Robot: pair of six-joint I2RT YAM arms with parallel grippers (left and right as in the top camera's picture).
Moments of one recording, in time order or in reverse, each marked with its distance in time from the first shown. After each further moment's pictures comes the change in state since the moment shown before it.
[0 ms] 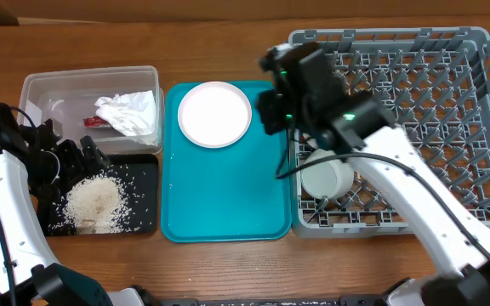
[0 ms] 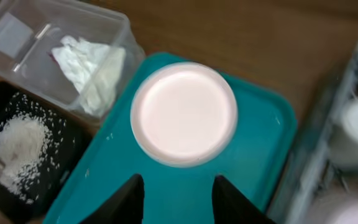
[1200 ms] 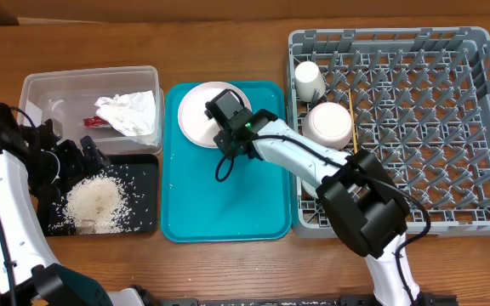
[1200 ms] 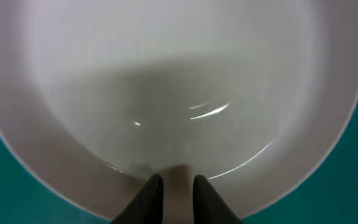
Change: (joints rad) left arm 0.000 0.000 0.000 0.000 0.000 0.000; right arm 0.115 0.533 0.003 0.188 0.199 -0.155
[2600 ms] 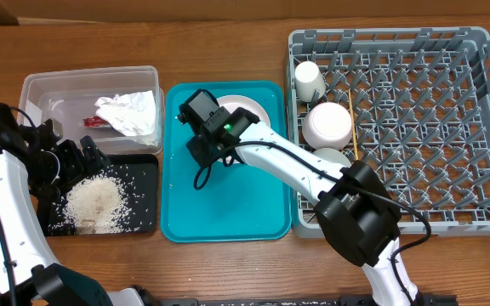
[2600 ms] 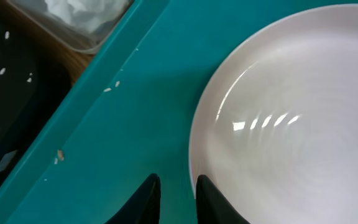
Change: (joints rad) left arm 0.000 0.000 0.000 0.000 0.000 0.000; right arm 0.100 -0.001 0.167 -0.143 -0.171 0.126
